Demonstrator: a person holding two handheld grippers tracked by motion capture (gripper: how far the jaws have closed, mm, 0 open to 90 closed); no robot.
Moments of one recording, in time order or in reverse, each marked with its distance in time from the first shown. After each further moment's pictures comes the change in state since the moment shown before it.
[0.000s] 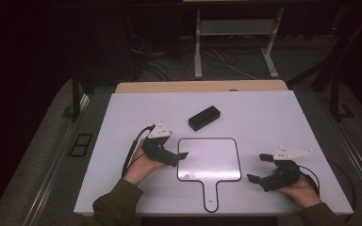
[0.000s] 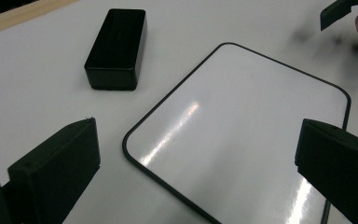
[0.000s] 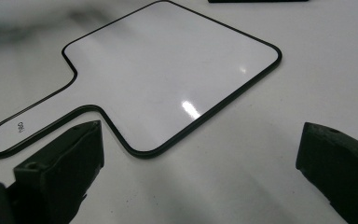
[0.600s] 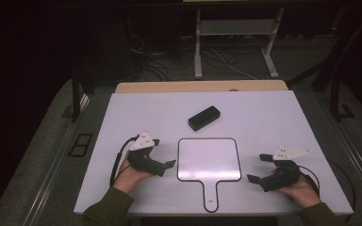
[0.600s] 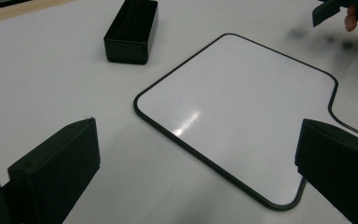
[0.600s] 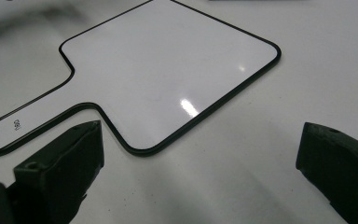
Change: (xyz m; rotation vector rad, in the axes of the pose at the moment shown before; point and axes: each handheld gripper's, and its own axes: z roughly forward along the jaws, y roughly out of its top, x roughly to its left) left arm -0.002 -0.038 -0.032 -0.045 0.013 -0.060; right arm 0.000 -0.001 0.001 0.009 -0.006 -0.003
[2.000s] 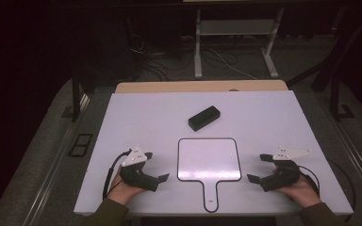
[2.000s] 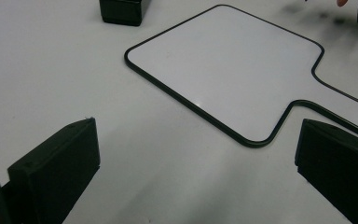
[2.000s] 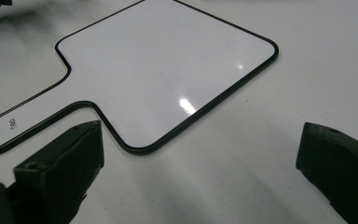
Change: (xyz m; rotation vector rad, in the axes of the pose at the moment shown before) left arm -0.015 -0.029 -0.020 0.034 0.012 -0.020; right arm -0.001 -0.001 0.001 0.002 -0.008 0.003
